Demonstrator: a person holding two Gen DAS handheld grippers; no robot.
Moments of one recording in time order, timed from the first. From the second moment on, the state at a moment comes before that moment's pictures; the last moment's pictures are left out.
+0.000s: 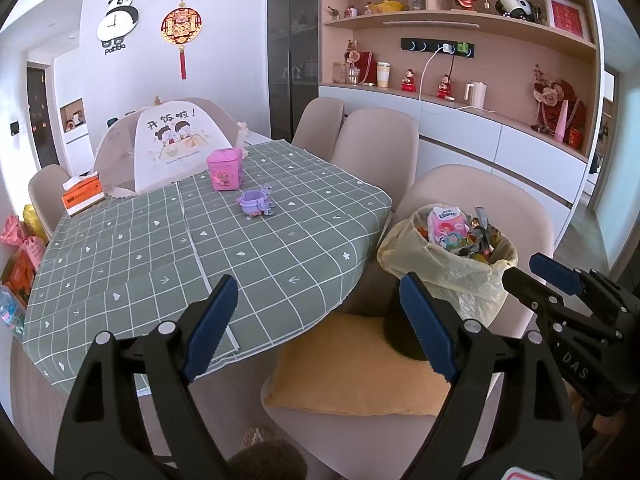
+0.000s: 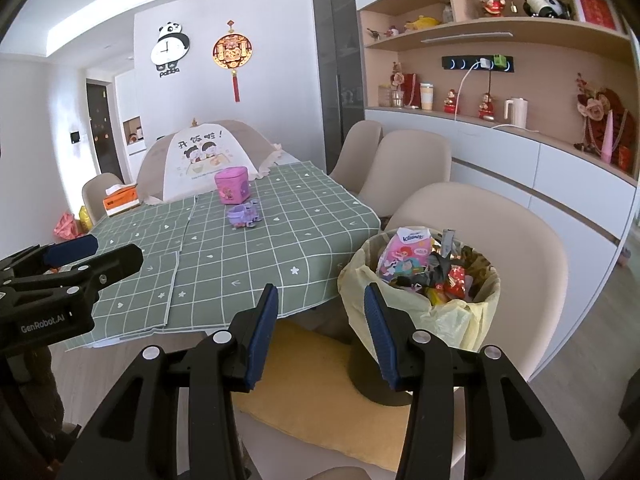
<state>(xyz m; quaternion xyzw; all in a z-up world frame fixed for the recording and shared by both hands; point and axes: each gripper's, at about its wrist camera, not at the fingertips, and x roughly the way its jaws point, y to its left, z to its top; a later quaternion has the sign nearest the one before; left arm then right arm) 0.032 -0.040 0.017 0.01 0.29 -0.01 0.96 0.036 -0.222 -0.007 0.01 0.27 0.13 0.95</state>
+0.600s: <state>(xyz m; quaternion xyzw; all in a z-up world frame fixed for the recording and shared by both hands) 0.029 -0.036 0.017 0.00 0.29 -0.01 0.96 0.036 -0.216 -0.004 0.01 0.27 0.13 0.95</state>
